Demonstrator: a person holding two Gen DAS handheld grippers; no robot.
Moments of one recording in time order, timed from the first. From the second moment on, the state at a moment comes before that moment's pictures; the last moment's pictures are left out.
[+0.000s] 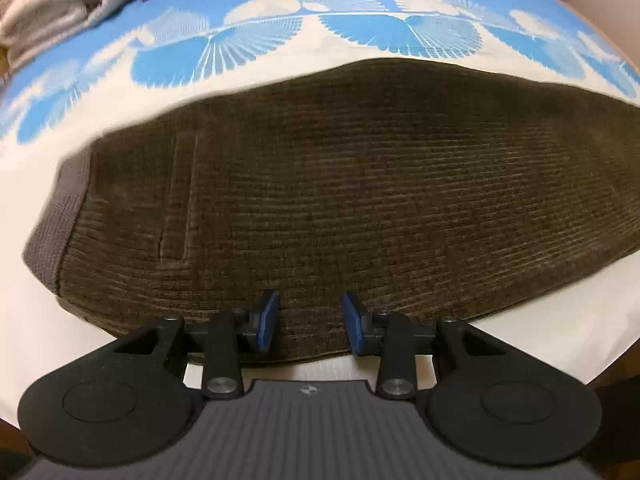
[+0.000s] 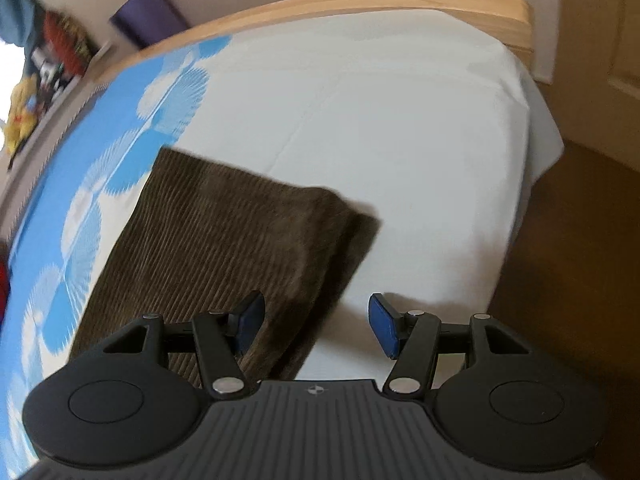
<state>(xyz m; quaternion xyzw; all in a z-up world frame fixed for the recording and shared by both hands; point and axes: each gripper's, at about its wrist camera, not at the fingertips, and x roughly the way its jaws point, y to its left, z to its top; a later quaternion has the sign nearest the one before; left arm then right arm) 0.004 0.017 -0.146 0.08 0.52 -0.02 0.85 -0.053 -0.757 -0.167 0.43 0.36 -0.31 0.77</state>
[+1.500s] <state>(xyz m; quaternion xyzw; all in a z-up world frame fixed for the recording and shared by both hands) 0.004 0.026 -0.152 0.06 0.52 -0.06 0.85 -0.052 -0.321 -0.071 -0.12 0.24 0.16 0.95</state>
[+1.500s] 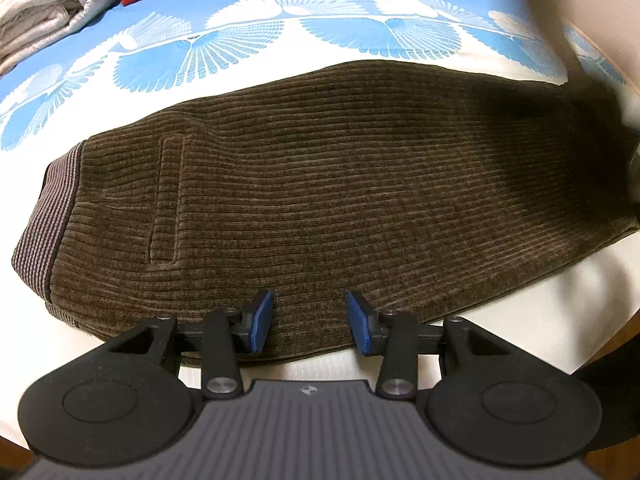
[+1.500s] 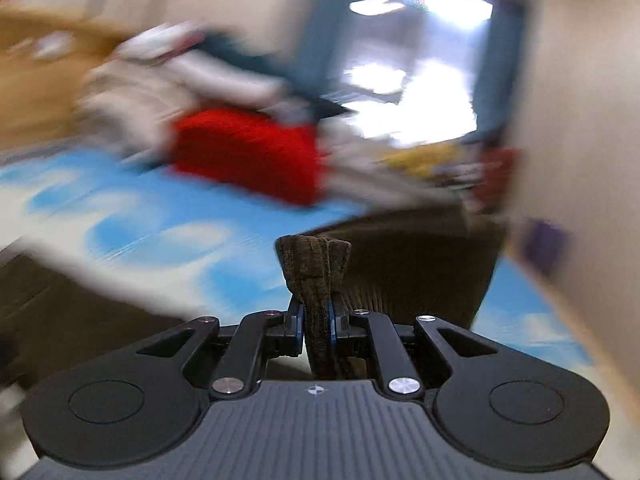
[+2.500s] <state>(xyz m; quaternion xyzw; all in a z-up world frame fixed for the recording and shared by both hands) 0.008 0.031 -0.150 0.05 0.53 -0.08 0.84 -0.062 -0.264 -0.116 -0.13 0.39 0.28 0.87</state>
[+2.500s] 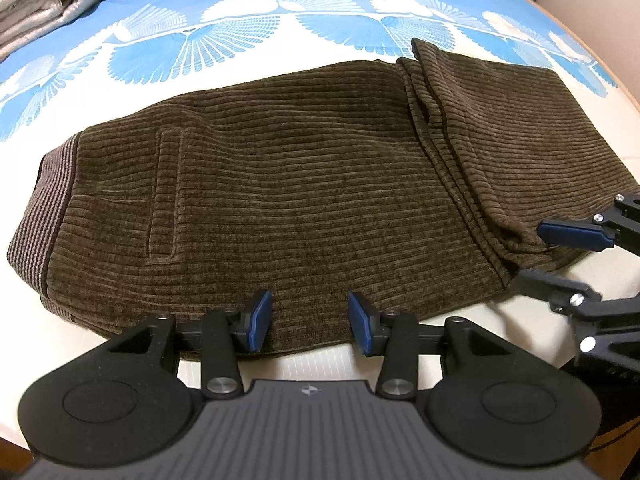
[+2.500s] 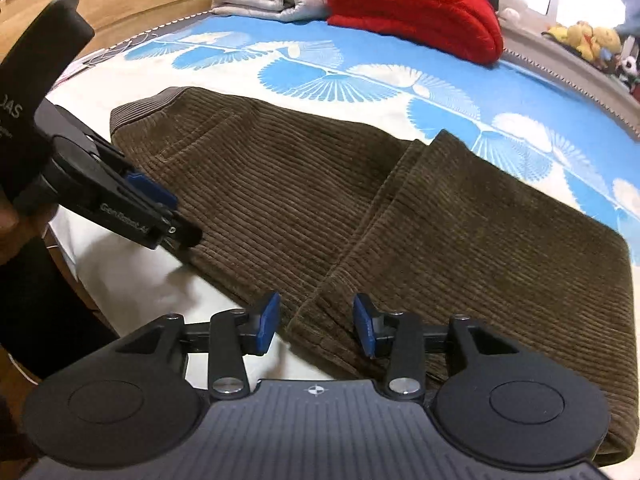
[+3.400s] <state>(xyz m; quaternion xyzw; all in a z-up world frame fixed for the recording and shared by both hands) 0.010 0.038 -0.152 0.03 0.53 -0.08 0.84 -0.052 -0.310 -0.069 0.01 0.37 0.22 0.90</state>
